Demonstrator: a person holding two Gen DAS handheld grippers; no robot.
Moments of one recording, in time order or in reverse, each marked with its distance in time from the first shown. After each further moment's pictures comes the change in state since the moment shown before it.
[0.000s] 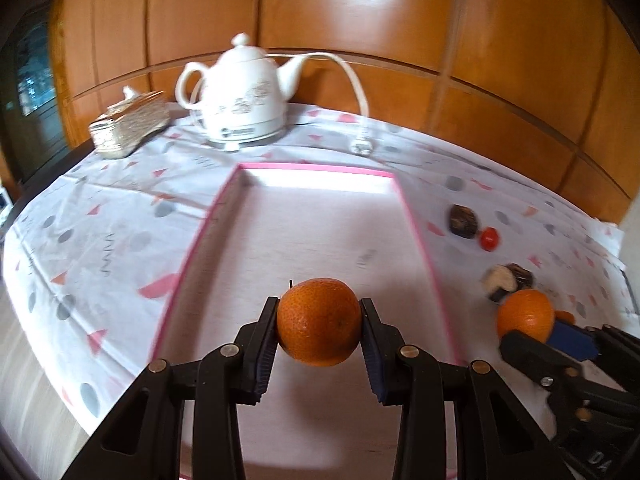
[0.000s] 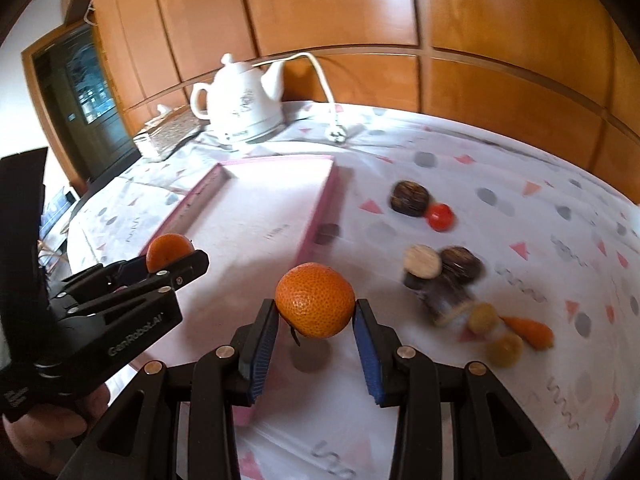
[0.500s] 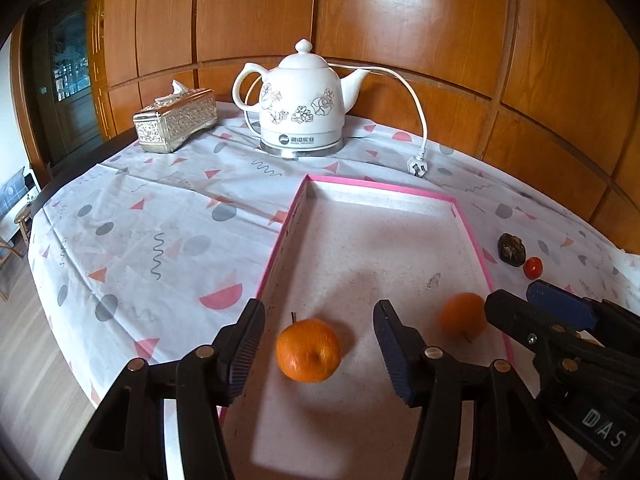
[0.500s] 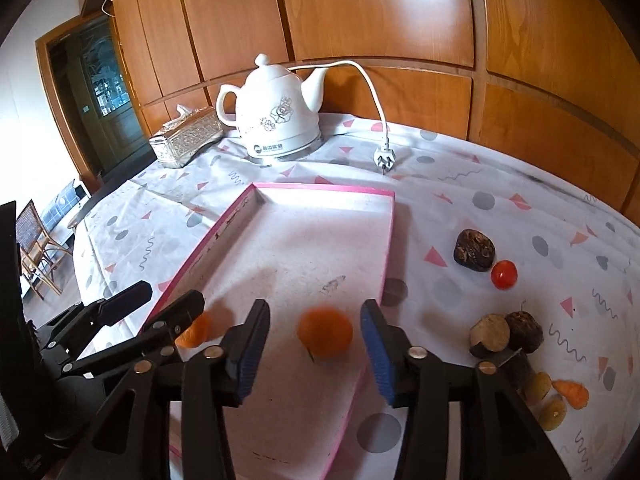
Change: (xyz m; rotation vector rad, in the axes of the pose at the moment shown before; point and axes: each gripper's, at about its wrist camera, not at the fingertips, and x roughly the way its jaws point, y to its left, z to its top) left arm -0.007 0.041 0.004 -0.076 -0.035 0.087; right arm 0.035 0.050 0.040 -0.052 -0.024 0.021
